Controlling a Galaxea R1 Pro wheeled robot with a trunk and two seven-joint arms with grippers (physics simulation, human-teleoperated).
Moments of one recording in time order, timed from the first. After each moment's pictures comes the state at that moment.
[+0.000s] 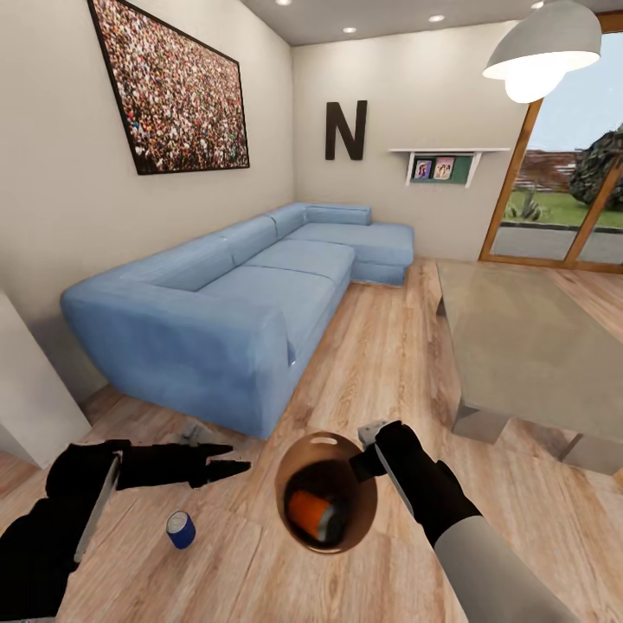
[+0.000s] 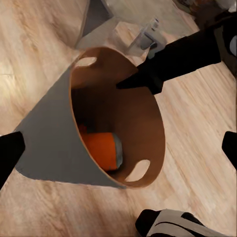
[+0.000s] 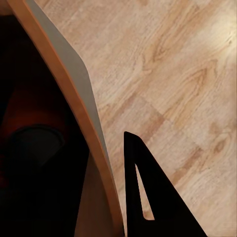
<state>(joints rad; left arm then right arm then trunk) -0.41 0.19 0.08 -1.53 -0.07 0.95 -1.25 -0.68 0.07 0.27 -0.95 0.17 1.05 0.23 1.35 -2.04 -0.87</state>
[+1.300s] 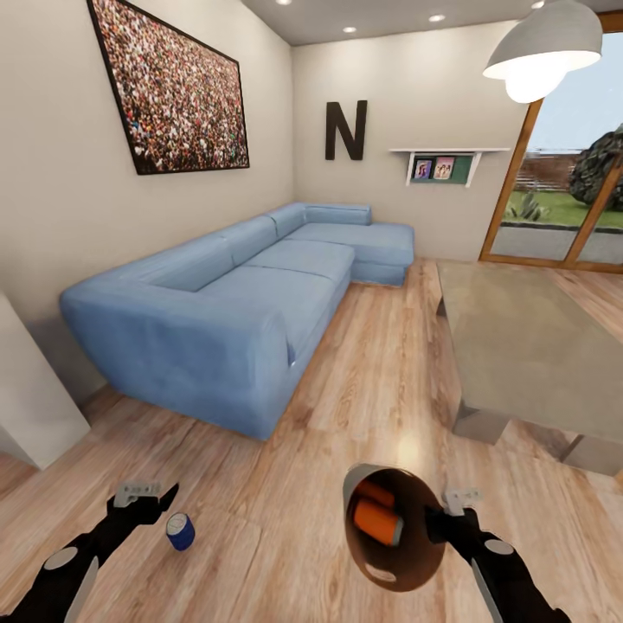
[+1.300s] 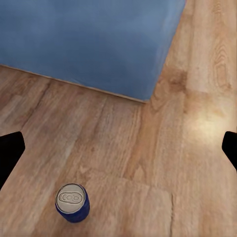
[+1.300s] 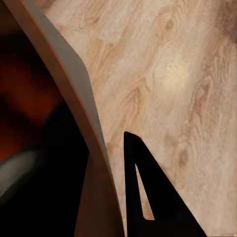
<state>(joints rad) -0.37 0.18 0.35 -0.76 -0.07 -0.08 -0.45 -0.27 -0.06 -0.13 -1.00 0.14 0.29 0.21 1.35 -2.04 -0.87</state>
